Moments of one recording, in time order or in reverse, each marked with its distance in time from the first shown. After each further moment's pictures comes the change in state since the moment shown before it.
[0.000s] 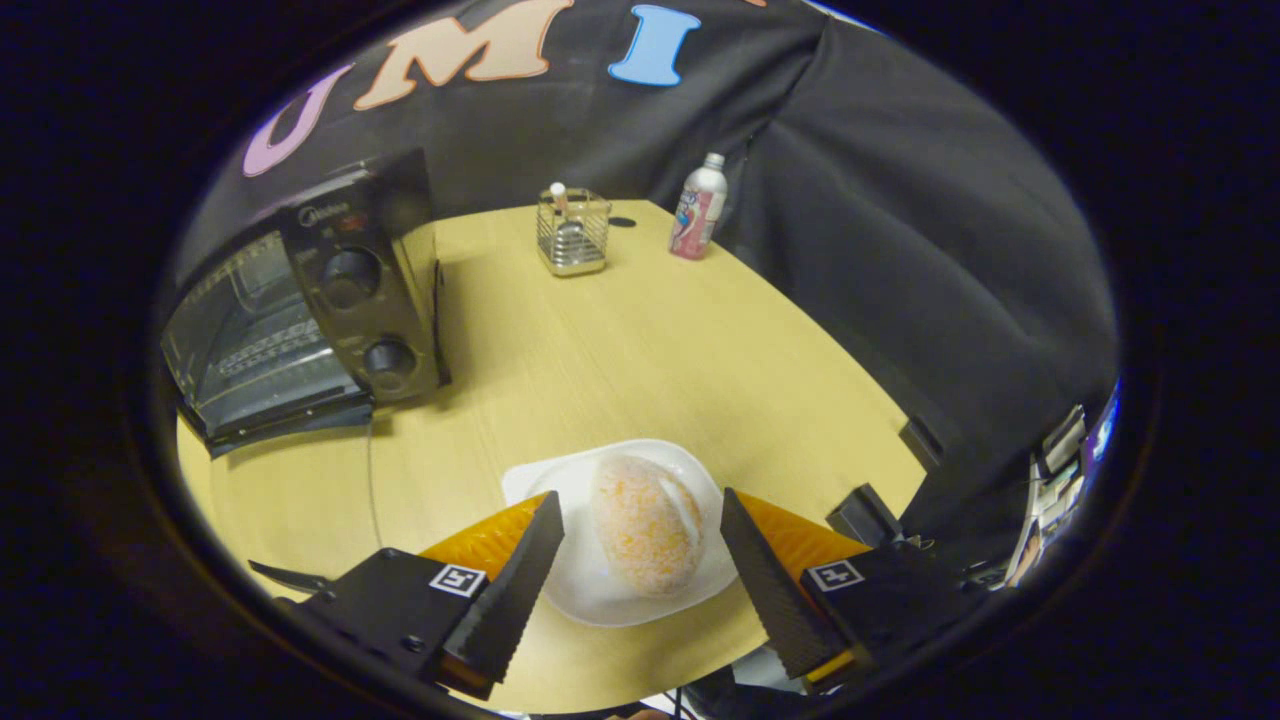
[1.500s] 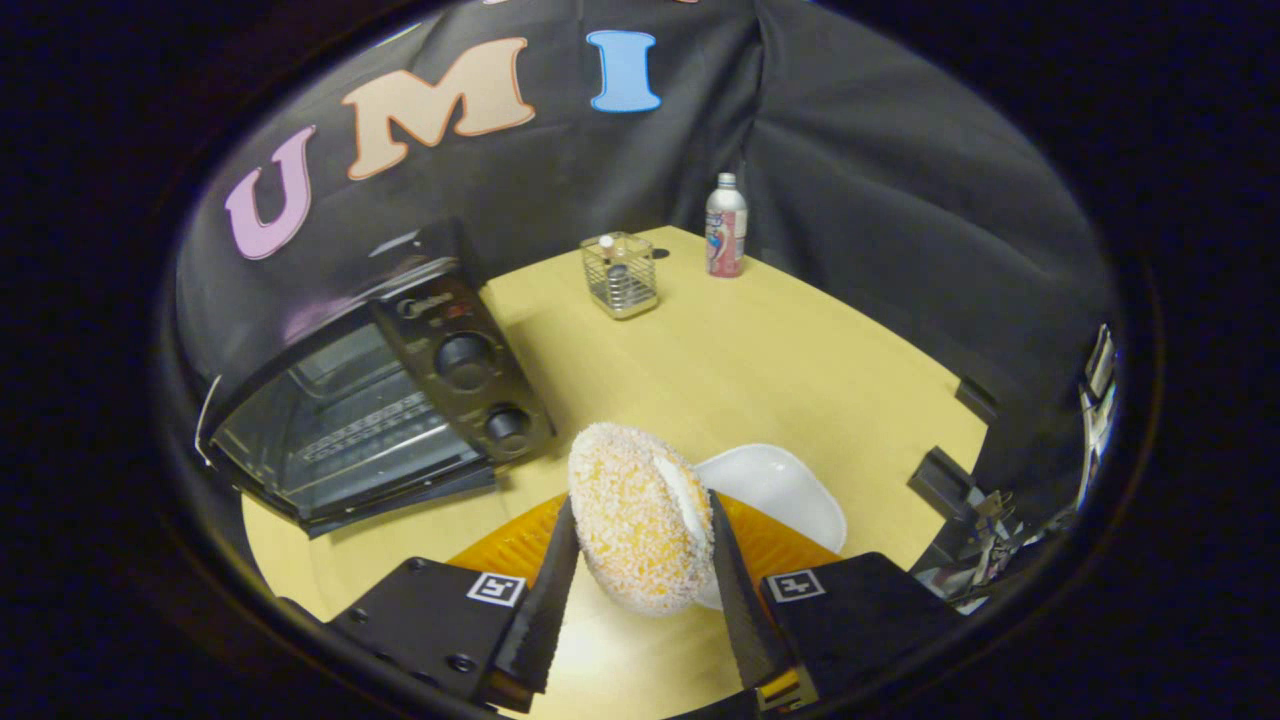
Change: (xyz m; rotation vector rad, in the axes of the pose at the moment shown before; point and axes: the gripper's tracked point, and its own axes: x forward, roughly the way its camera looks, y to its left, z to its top) arm -0.062 0.088 0.034 0.227 -0.100 0.202
